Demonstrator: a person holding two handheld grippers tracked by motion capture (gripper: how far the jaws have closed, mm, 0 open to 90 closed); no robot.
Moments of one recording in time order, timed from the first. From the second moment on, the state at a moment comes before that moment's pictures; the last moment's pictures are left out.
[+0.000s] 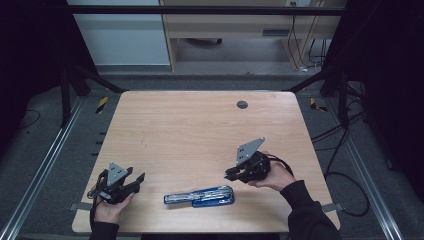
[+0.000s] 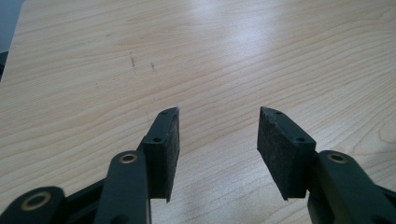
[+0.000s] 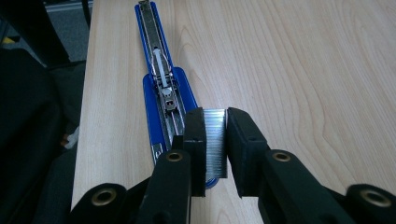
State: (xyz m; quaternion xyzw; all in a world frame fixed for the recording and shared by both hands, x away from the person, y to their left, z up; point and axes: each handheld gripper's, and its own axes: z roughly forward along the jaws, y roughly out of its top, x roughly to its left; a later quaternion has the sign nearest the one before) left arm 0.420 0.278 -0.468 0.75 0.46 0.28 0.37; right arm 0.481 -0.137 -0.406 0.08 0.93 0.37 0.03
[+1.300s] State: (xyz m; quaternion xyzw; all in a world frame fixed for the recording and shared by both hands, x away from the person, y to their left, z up) left arm 0.420 0.276 -0.468 0.75 0.46 0.29 0.37; right arm 0.482 -0.105 -0.434 -0.01 0.95 0.31 -0.02
